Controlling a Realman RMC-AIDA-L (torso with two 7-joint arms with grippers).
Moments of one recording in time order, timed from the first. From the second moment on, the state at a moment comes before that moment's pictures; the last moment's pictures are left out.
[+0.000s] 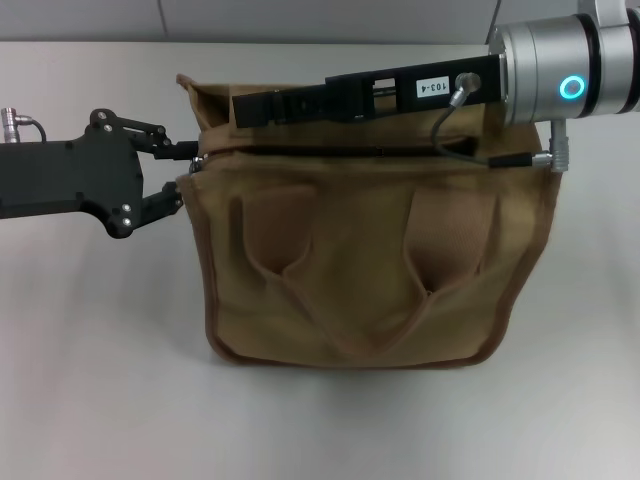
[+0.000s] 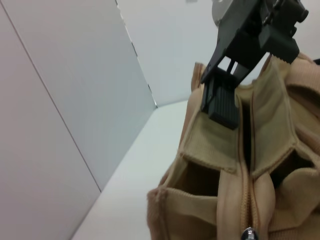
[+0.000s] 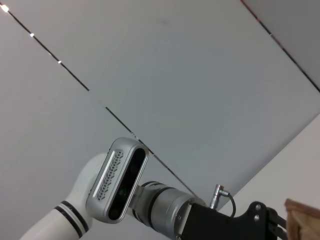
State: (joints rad) left arm -0.44 -2.05 0.73 0.97 1.97 1.64 -0.98; right arm 0.95 2.08 -0.79 -0.49 -1.86 -1.64 1.99
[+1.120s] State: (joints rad) left arm -0.43 -2.07 0.67 1.31 1.96 1.82 -1.19; right arm 0.95 2.09 -0.87 -0.52 -1.84 -1.66 1.99
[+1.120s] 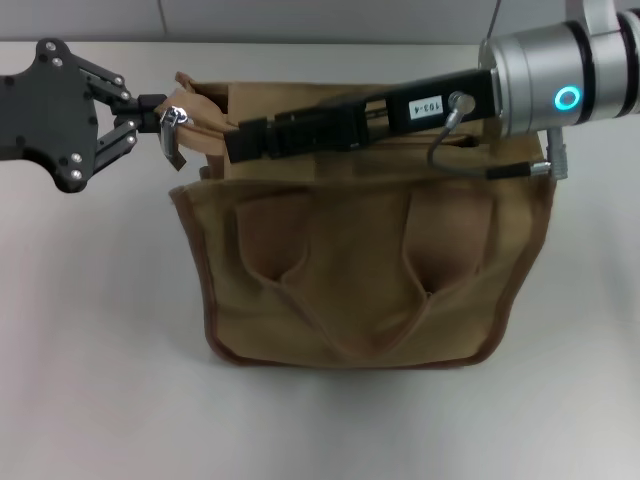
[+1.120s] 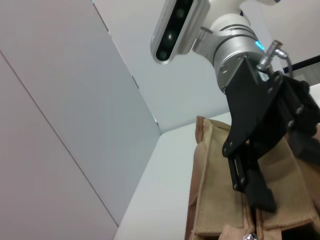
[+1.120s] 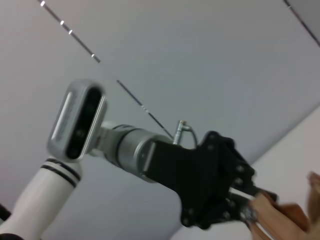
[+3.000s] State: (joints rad) left arm -0.43 -2.07 0.87 1.63 2.05 1.81 -1.63; right arm 0.88 2.09 -1.21 -0.55 -1.53 -1.48 1.83
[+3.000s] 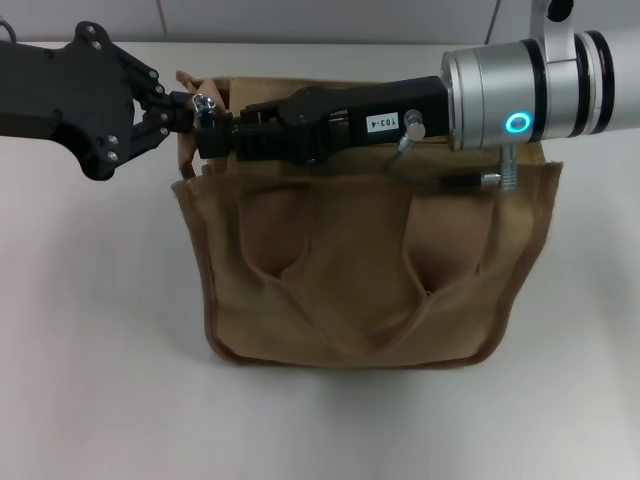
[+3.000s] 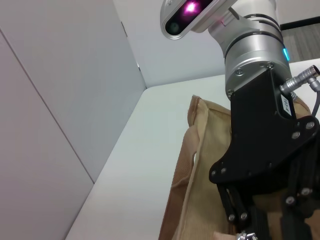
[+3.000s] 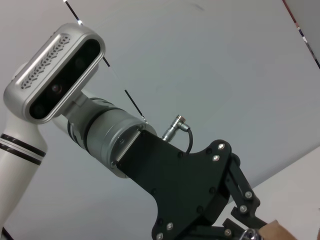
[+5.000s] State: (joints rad) left arm -0.41 -2.07 0.86 1.70 2.11 1.79 -1.69; right arm 0.85 2.09 -1.37 -0.55 -1.35 -1.40 1.77
